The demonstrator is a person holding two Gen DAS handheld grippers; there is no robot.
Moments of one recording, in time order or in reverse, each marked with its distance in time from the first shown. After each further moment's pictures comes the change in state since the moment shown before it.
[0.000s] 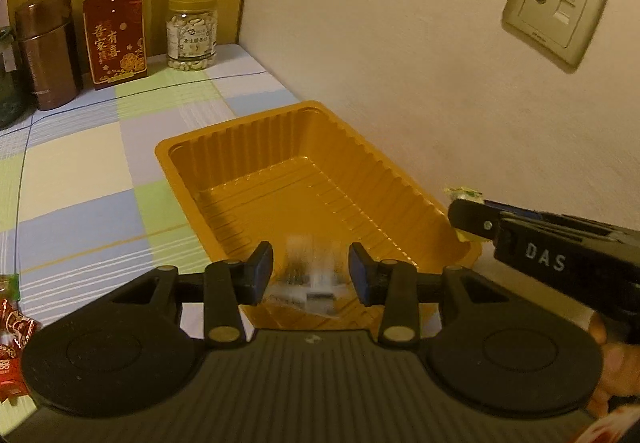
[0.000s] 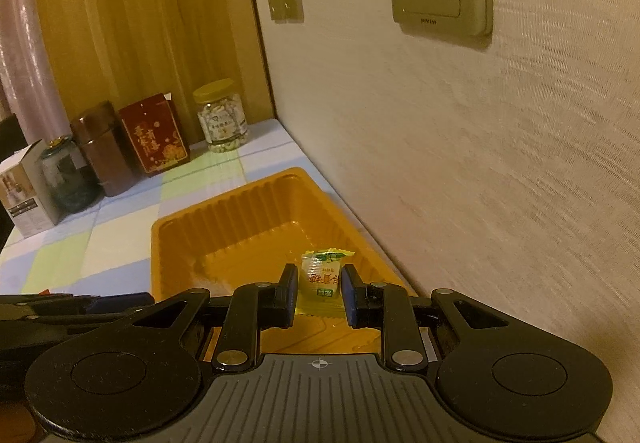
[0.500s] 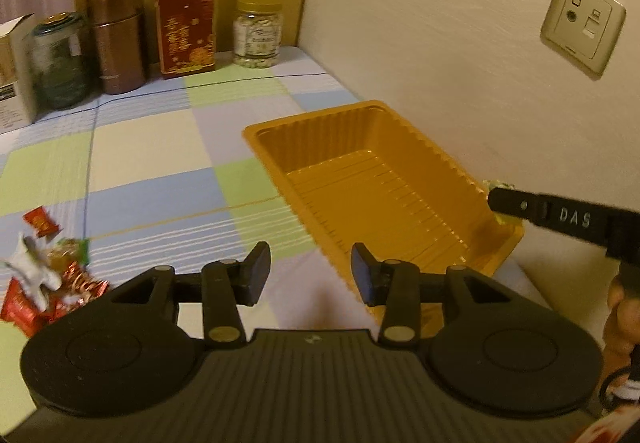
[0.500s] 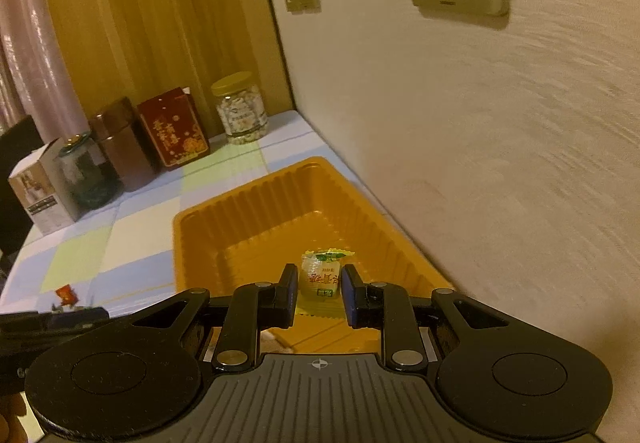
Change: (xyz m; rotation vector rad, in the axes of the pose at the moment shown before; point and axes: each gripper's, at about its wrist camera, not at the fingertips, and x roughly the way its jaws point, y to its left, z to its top) left arm -0.045 0.039 -0.026 -0.053 -0.020 0.121; right arm 0.002 0.009 -0.004 0.018 0.022 0.071
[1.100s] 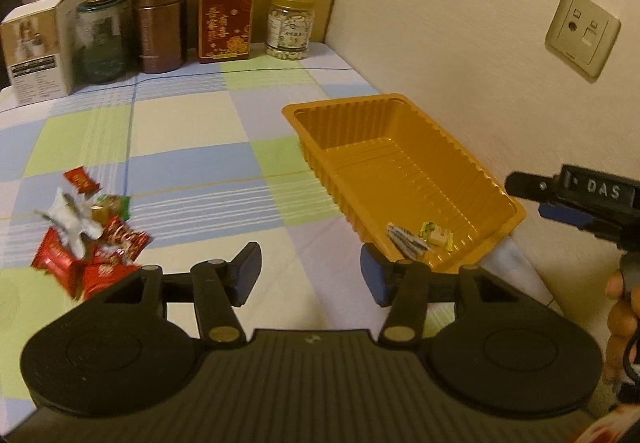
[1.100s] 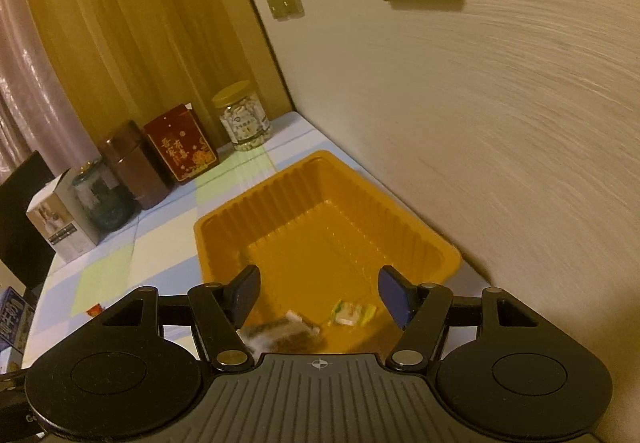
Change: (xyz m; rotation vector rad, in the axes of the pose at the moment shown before) left arm -0.048 0.016 -0.034 -0.062 -0.004 0.036; right arm -0.030 -0.005 -0.010 0.136 0.002 0.035
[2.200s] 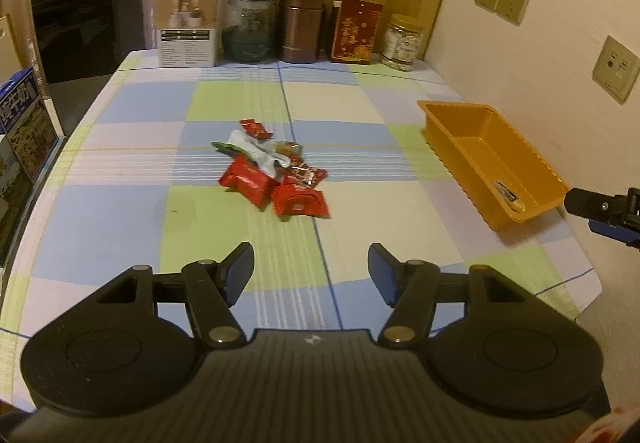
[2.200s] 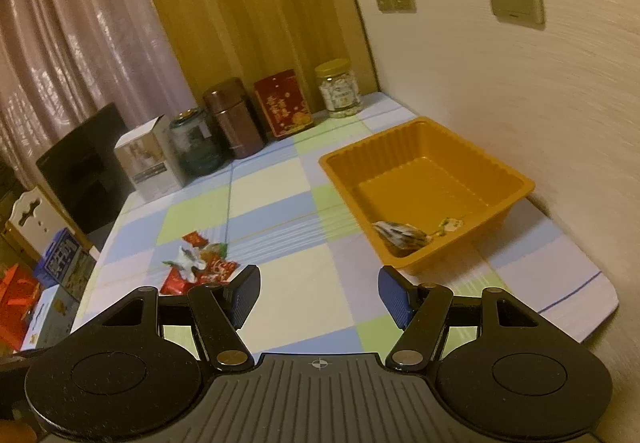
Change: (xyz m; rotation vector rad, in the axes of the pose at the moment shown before) left arm -0.132 0.110 -0.082 -0.128 -0.043 0.180; right arm -0.092 0.109 -0.088 -0.128 0.022 0.126
